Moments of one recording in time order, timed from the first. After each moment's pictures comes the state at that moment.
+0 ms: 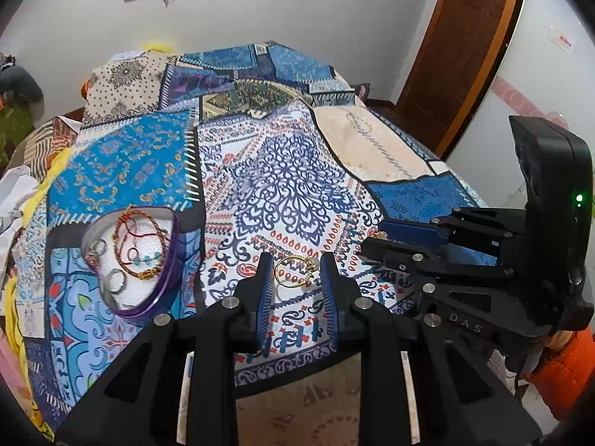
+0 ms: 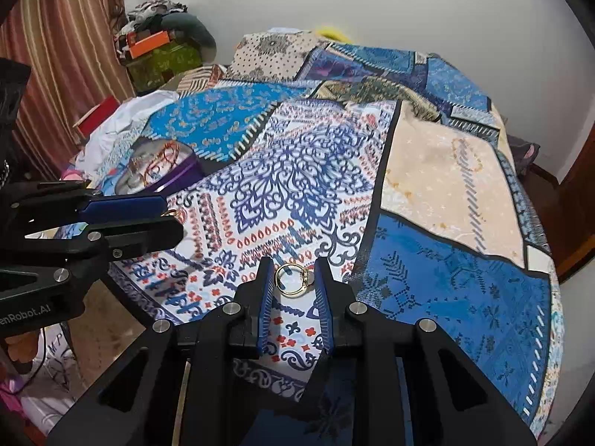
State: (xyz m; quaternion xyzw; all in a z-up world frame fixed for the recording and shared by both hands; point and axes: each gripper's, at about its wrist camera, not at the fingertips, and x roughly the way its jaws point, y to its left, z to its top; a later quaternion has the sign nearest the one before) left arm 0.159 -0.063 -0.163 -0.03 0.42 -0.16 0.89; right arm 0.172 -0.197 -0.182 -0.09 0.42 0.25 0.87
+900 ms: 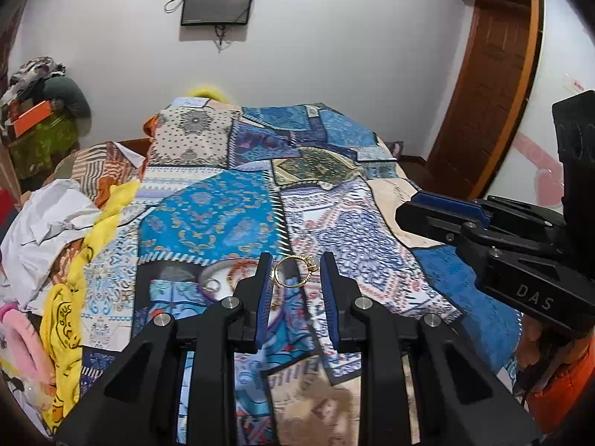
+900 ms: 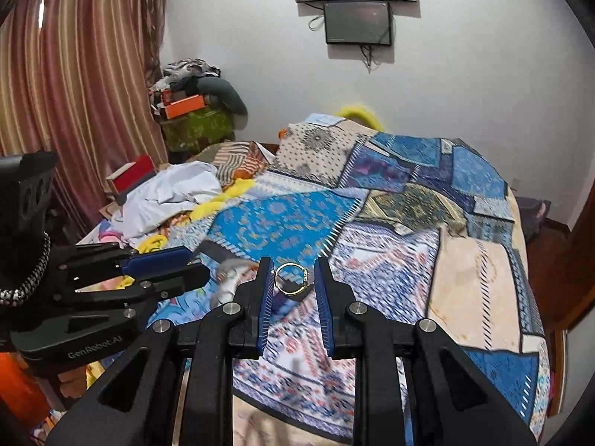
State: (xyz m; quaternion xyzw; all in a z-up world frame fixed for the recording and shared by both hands) left arm 0.129 0.027 -0.097 -0.05 0.33 -0.09 0.94; right arm 0.154 -0.124 -0.089 -0.06 0.30 0.30 0.90
